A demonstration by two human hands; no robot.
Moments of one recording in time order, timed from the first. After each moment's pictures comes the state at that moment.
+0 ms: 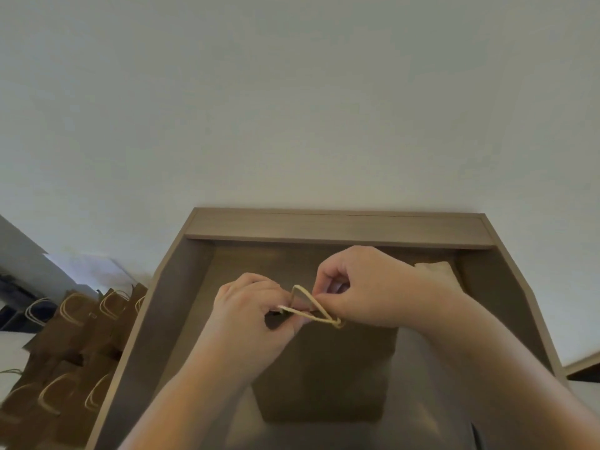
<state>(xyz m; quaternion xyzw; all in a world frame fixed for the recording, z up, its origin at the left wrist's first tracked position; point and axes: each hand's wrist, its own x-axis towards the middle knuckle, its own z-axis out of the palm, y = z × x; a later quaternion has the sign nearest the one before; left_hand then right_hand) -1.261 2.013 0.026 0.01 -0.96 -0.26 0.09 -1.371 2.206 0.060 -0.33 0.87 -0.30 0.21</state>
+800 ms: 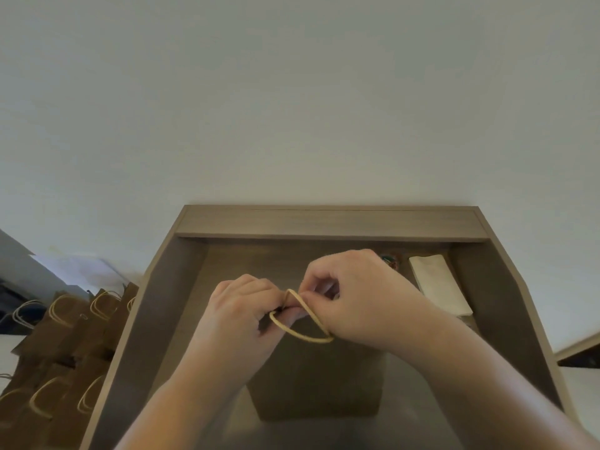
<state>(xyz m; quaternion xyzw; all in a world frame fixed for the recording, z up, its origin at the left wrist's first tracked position) -1.263 2.007 0.015 -0.06 -0.95 -0.25 0.15 -1.347 2.206 0.054 -0.32 0.89 -0.30 0.12</state>
